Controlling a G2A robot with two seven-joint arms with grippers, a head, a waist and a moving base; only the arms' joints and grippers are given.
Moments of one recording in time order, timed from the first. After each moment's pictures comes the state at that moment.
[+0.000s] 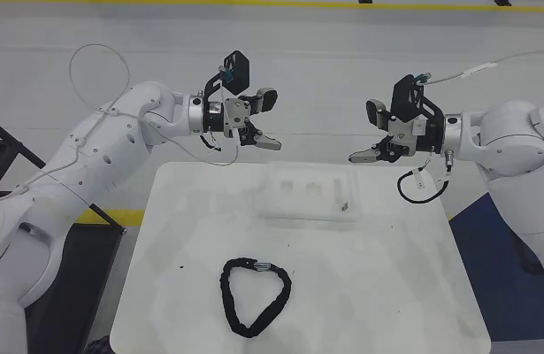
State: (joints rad) left arm 0.06 -0.91 -0.17 -1.10 0.39 -1.01 0.01; right arm -0.54 -0.90 0.96 -1.41 -0.27 -0.88 0.79
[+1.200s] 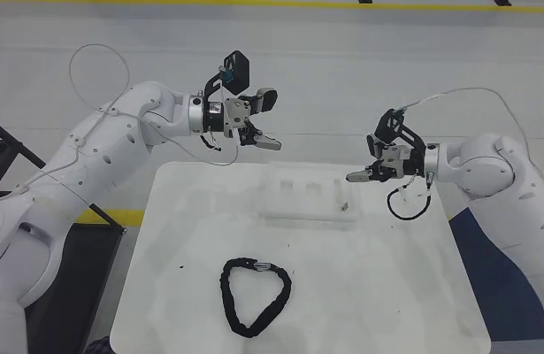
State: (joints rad) left arm 0.06 -0.91 -0.17 -1.10 0.39 -1.01 0.01; right arm -0.63 -0.91 0.88 -1.30 -0.33 -0.74 0.80
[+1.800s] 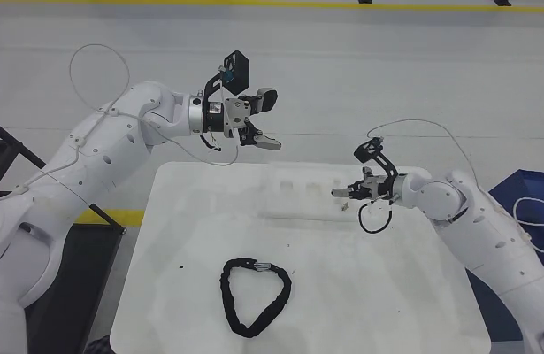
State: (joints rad) left arm 0.06 -0.91 -0.17 -1.10 0.39 -1.01 0.01; right arm -0.73 -0.96 0.77 -1.26 -0.35 -0.33 0.74
